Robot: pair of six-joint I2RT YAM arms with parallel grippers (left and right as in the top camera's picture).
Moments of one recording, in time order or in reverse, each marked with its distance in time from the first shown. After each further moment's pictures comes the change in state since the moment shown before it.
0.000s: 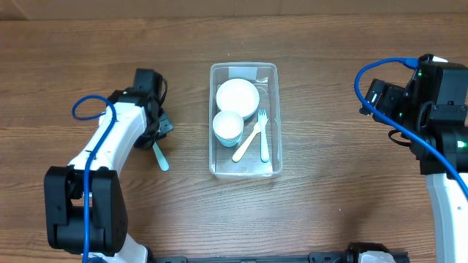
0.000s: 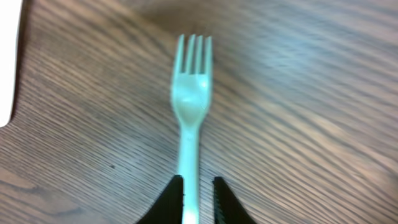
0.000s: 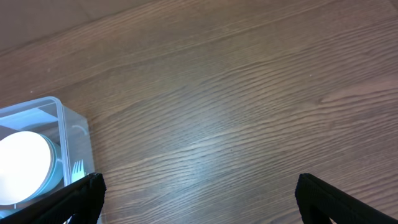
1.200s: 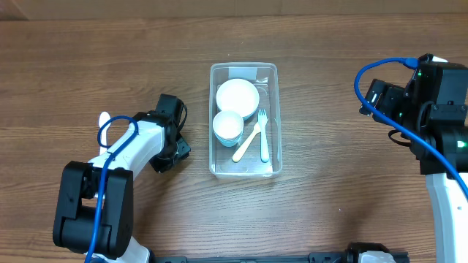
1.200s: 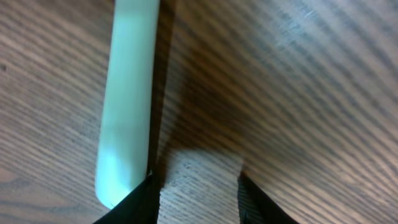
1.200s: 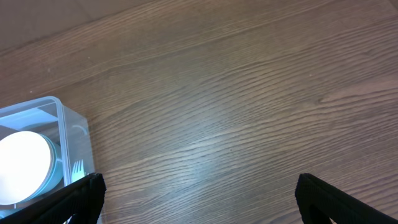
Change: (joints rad) left arm -0.105 -0.002 -0.232 0.119 0.102 -0.209; right arm 0.000 0.000 0.000 0.000 0.000 0.000
